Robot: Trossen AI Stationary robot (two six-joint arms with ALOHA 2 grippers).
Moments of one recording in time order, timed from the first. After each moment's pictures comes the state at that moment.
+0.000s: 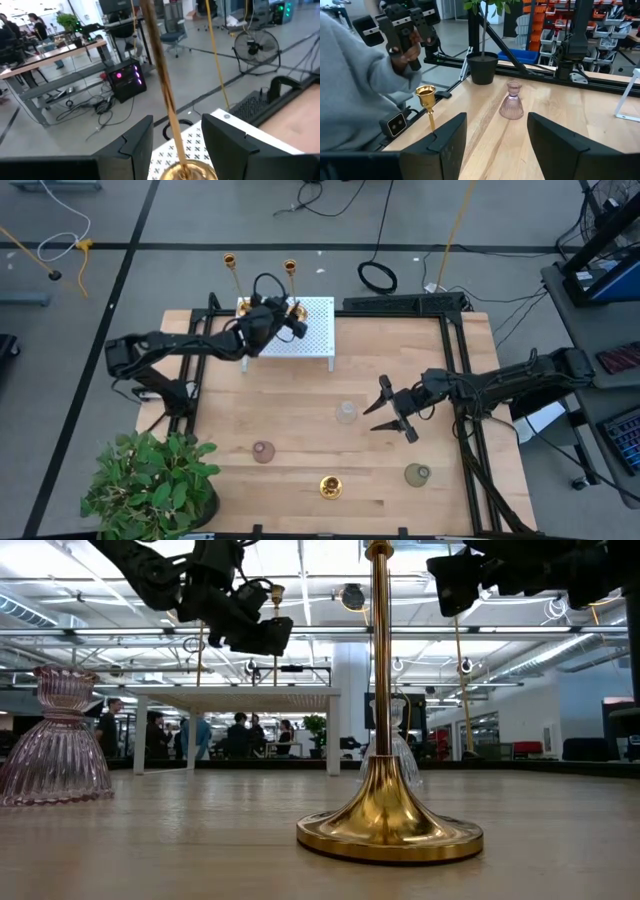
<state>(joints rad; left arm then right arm) 0.42 1.50 0.84 0.51 -0.61 0.10 0.10 1.03 0.43 0.49 -0.32 -0.02</state>
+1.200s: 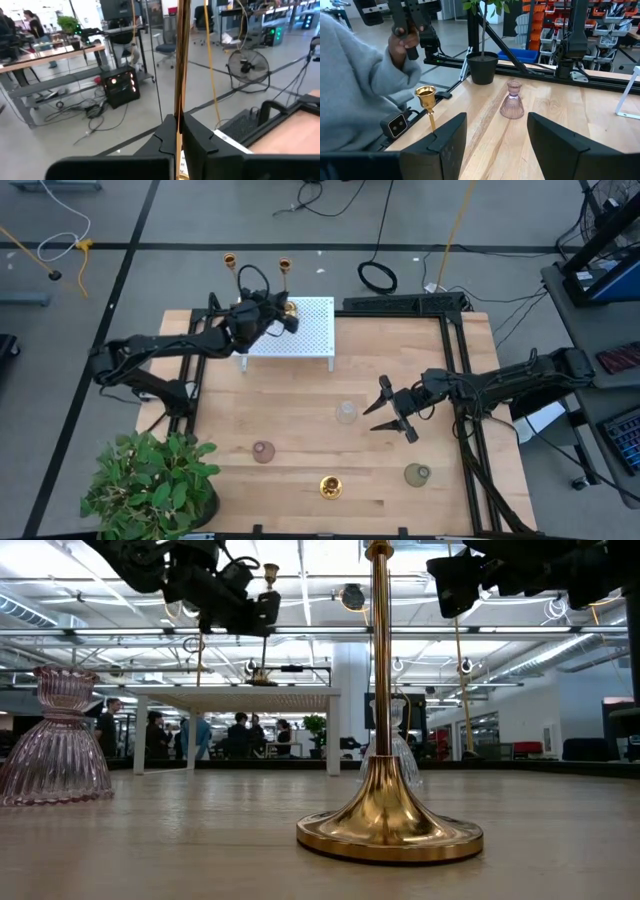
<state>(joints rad) 0.44 1.36 0.84 0.43 -0.57 0.04 0.10 1.03 0.43 0.49 -0.32 0.00</state>
